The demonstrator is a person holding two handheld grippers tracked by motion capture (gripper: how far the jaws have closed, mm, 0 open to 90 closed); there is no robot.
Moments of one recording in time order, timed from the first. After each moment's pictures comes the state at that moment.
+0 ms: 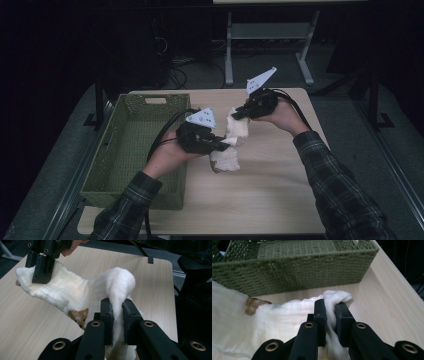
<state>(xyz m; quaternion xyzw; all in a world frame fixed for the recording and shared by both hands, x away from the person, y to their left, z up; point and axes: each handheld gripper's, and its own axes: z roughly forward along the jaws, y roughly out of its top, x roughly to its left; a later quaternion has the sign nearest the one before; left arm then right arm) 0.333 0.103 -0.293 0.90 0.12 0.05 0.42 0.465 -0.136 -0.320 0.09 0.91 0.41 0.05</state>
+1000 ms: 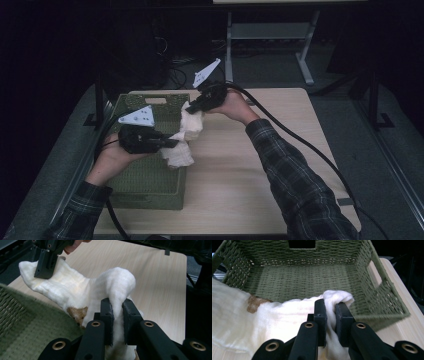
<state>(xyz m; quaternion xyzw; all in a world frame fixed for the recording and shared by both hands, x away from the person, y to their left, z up) 0.326 0.226 -0.289 0.88 0.18 0.09 0.43 0.490 -0.002 -0.307 0.03 0.91 0.42 0.03</state>
